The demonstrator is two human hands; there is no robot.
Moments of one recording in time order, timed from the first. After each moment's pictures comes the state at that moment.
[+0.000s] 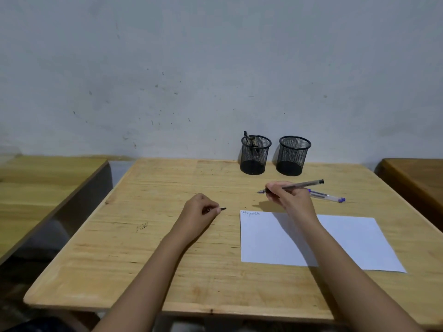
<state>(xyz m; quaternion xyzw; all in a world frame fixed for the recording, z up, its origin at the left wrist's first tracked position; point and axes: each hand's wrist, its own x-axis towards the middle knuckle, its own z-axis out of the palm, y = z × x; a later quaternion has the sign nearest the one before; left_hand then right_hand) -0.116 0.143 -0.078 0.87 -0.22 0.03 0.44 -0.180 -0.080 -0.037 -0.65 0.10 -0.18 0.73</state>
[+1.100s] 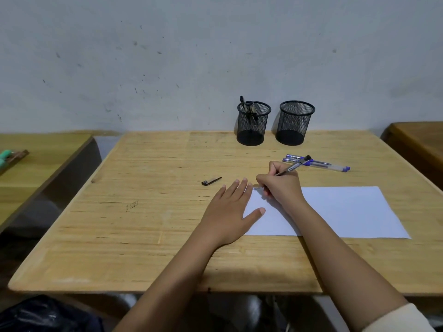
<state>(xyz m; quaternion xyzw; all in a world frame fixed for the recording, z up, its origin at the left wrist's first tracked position) -0.170 0.087 -0.085 0.93 -0.35 -0.07 0.14 -0.173 -0.059 -0.059 -0.72 0.19 -0.16 0.65</state>
